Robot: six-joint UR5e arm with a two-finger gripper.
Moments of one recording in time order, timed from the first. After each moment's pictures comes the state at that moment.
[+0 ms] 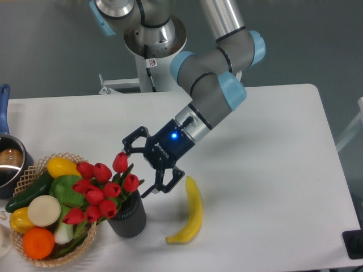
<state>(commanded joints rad) 2.51 -1.95 -1.81 -0.73 0.41 1.13</state>
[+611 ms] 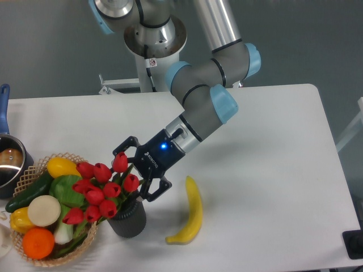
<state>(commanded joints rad) 2.49 -1.96 -1.77 -0.73 0.43 1.13</state>
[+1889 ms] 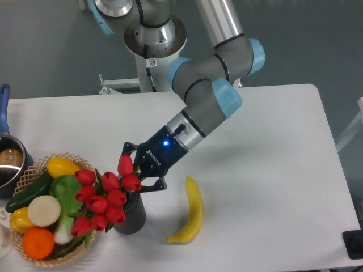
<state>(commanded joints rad) 2.50 -1.90 -1.76 -0.73 0.42 1.02</state>
